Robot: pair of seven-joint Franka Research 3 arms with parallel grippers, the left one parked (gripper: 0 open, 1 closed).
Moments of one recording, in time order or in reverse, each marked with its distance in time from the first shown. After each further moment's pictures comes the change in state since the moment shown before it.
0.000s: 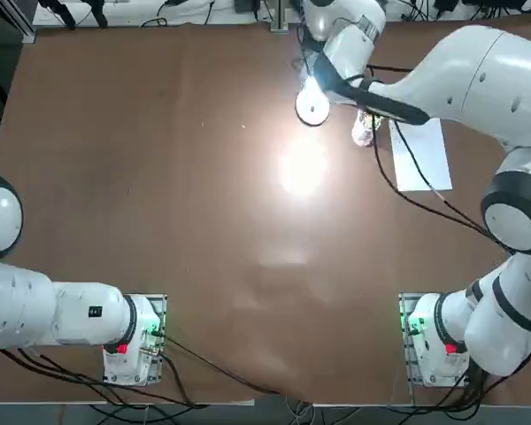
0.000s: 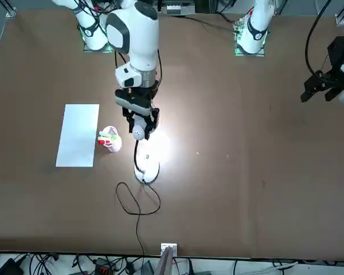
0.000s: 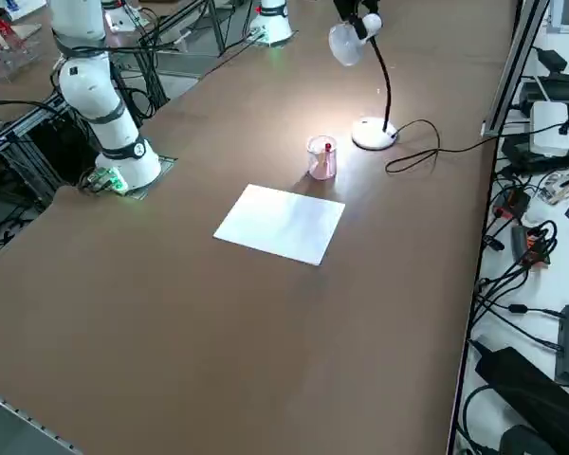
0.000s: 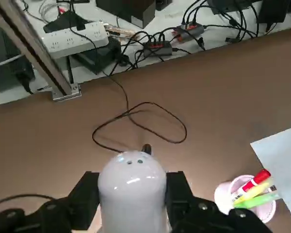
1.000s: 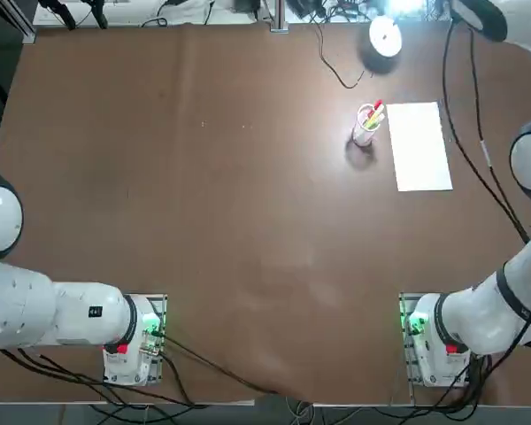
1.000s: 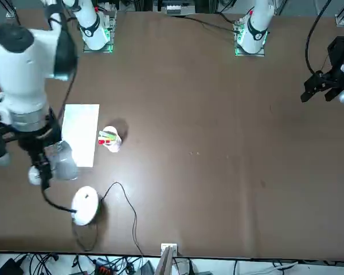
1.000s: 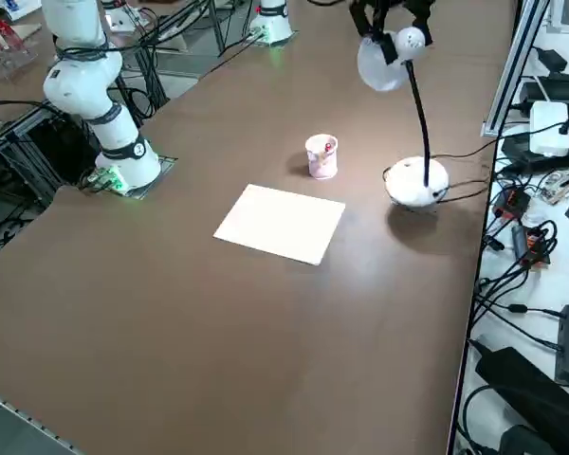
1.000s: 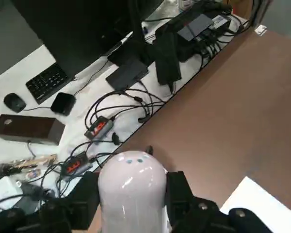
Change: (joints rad) arm -0.467 -0.007 -0.016 0.149 0.044 -0.005 -0.073
